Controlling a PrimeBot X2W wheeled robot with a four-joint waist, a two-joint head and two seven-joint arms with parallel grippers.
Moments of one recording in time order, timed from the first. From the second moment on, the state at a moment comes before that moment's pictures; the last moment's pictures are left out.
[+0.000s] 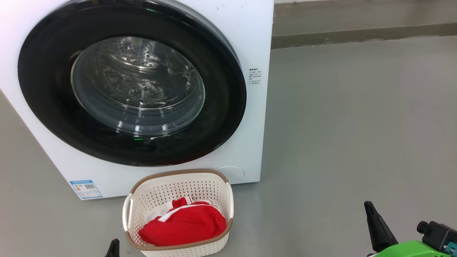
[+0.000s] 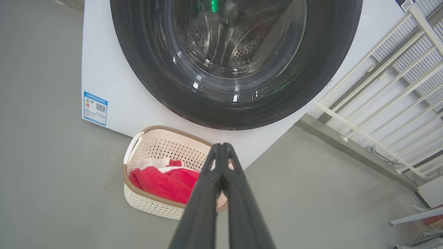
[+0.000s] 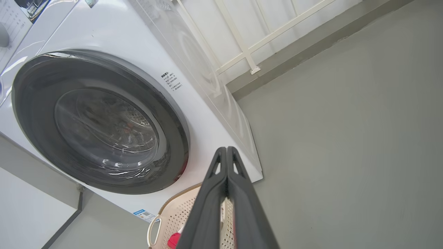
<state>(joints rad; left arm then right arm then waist) 0.10 0.03 0.06 0.29 -0.61 -0.12 -0.14 0.07 -0.06 -0.02 0.29 0.75 0.13 -0.15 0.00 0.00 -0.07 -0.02</state>
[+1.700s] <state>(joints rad) 0.01 0.03 0.07 0.28 -1.17 -0.12 0.00 -0.01 -0.05 -0.08 0.28 1.23 0.13 0.00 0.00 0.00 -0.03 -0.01</state>
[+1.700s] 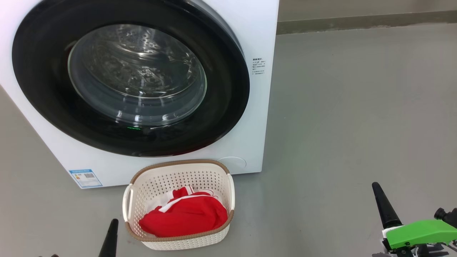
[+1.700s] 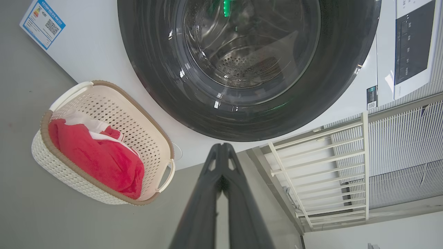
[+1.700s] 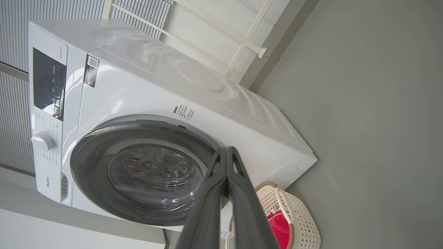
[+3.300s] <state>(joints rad) -0.07 0.03 0.08 0.27 -1.60 -0.12 0.11 -0.07 -0.04 -0.13 0.28 1.60 0.13 0.11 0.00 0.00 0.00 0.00</state>
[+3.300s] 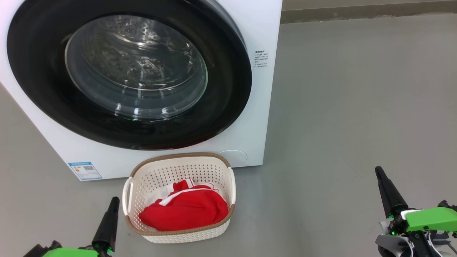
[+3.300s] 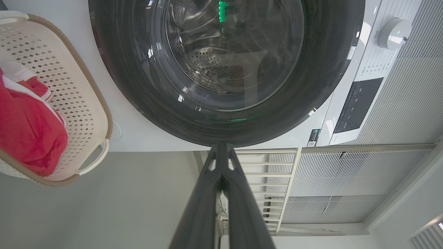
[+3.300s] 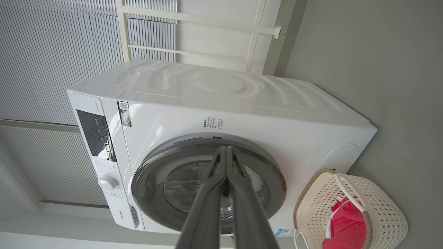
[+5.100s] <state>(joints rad) -0.07 0.03 0.08 0.27 -1.60 -0.12 0.11 -0.07 -0.04 -0.13 0.28 1.60 0.13 0.11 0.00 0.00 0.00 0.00</state>
